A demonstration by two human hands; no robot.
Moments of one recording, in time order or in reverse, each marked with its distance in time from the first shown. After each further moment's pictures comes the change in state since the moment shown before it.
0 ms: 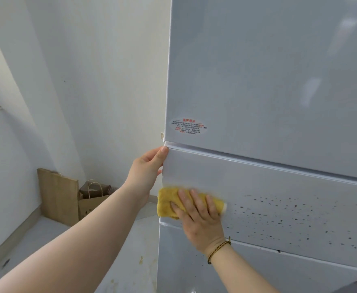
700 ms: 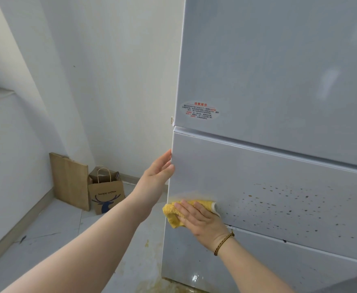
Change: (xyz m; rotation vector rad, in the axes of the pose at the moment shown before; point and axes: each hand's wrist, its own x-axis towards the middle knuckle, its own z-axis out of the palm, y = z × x) left_hand -0.036 -0.020 -0.005 0.083 -0.093 -0.103; right_hand -0.037 -0.007 0.010 -0.037 -0.230 -0.338
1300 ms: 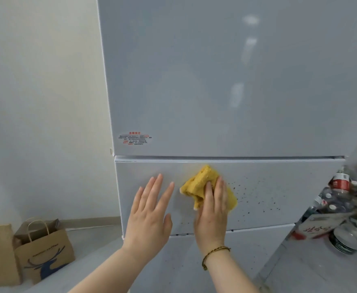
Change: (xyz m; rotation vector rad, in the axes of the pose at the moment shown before) left_hand 0.007 -0.049 0.053 1.071 0.075 1.004; right_hand -0.004 0.061 -0.083 0.105 0.193 1.123
